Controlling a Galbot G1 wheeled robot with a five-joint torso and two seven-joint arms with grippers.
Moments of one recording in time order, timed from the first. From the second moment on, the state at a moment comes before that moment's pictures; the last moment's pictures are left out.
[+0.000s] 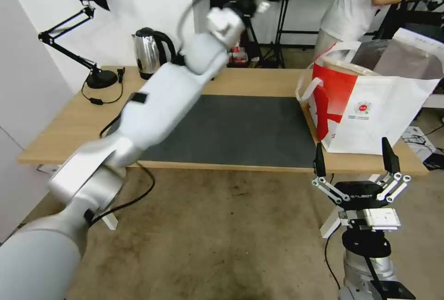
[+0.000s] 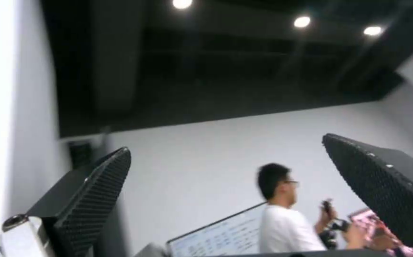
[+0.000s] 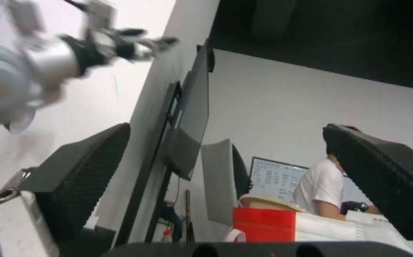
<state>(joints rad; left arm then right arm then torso) 0.12 -1.25 0.16 -1.48 -0.43 -0.41 -0.03 -1.73 1.40 0.59 2.25 -0.18 0.75 0.15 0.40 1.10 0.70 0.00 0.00</state>
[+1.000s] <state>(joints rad) 1.19 -1.22 -0.44 -2.08 -0.26 -0.47 -0.09 -1.66 1.35 0.59 2.16 -0.16 0.71 0.15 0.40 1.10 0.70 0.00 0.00</state>
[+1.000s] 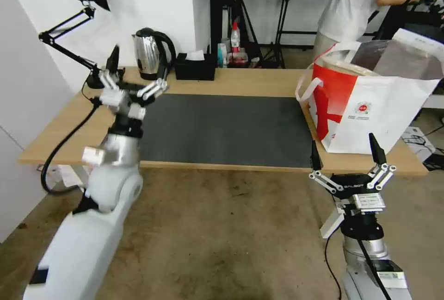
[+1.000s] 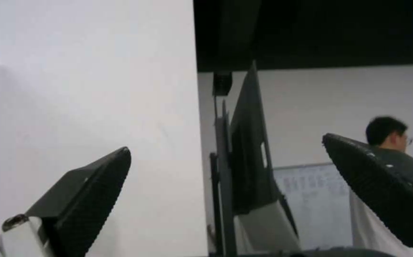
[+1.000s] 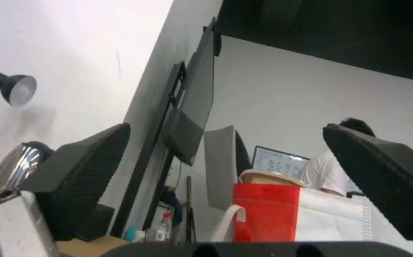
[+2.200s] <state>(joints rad) 1.56 -1.47 -0.43 -2.11 -0.01 -0.73 -0.03 -1.66 1.37 0.58 2.09 -0.17 0.76 0.21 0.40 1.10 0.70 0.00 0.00</state>
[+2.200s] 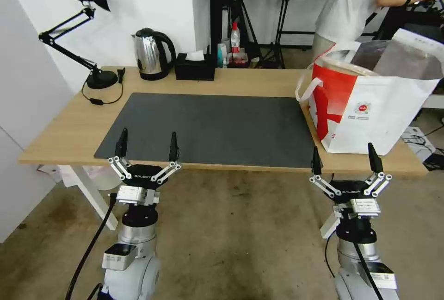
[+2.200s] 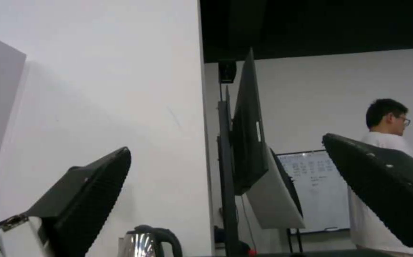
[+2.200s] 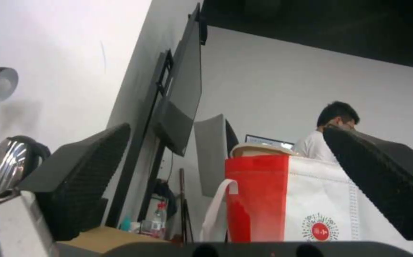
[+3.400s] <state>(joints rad) 1.55 -1.47 -0.44 -2.11 -0.01 -0.73 -0.03 -1.66 1.37 0.58 2.09 -0.17 0.76 0.21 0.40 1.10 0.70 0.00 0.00</state>
